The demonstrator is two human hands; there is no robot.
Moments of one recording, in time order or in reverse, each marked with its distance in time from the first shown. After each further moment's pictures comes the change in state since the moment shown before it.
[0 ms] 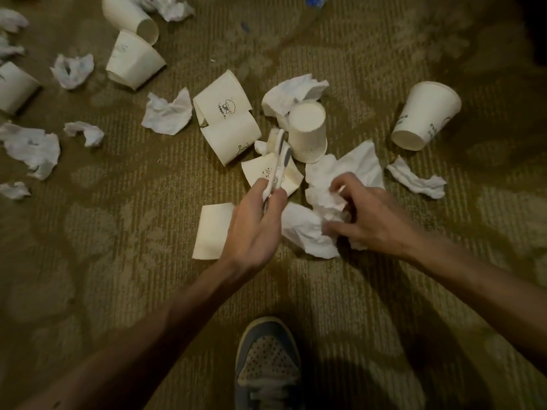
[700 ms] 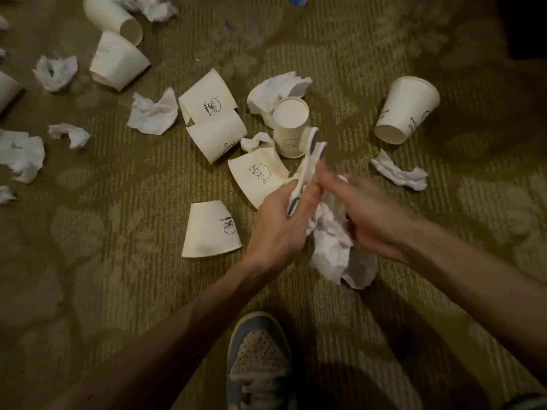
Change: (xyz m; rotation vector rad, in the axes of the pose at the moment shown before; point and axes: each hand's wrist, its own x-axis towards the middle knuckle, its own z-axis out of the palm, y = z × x) left_hand -0.012 0.022 0.038 -0.160 -0.127 0.054; right_hand -0.015 -0.051 -0.026 1.278 -0.173 0.396
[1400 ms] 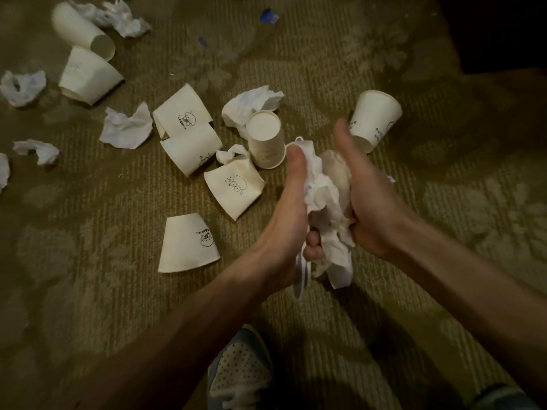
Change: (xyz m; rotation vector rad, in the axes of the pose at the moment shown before) left_hand 0.003 0.050 0.029 -0.594 -0.366 -0.365; right_hand -0.024 -0.027 -0.004 0.020 0.083 -0.278
